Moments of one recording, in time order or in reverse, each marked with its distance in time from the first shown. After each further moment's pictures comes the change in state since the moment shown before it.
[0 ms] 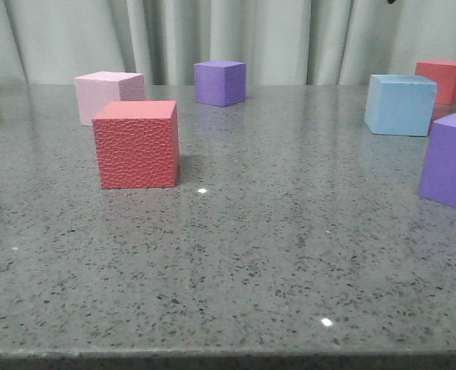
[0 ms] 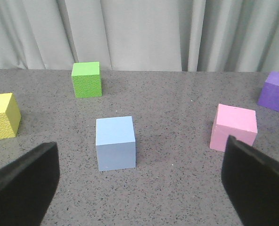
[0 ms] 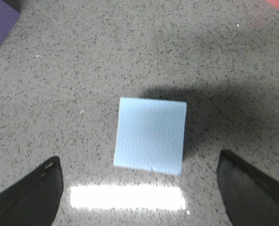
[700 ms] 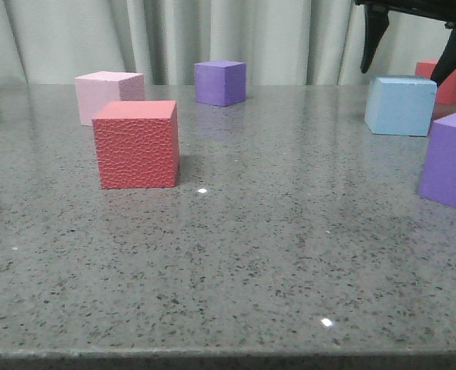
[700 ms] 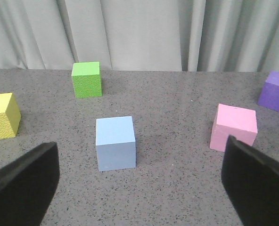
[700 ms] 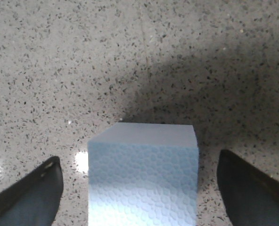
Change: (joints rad) left arm 0.000 0.000 0.000 0.000 0.000 0.000; right arm 0.000 0.268 -0.182 0.002 0.100 0.071
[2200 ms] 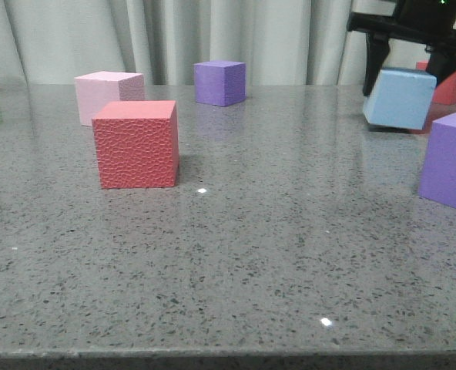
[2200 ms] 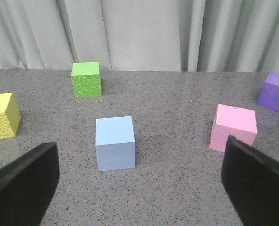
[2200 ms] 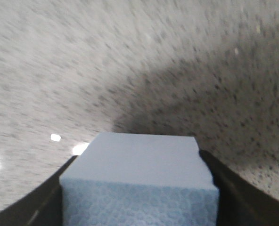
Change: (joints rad) left arm 0.000 0.000 0.000 0.000 0.000 0.000; right arm 0.014 0.072 -0.047 0.002 0.000 0.000
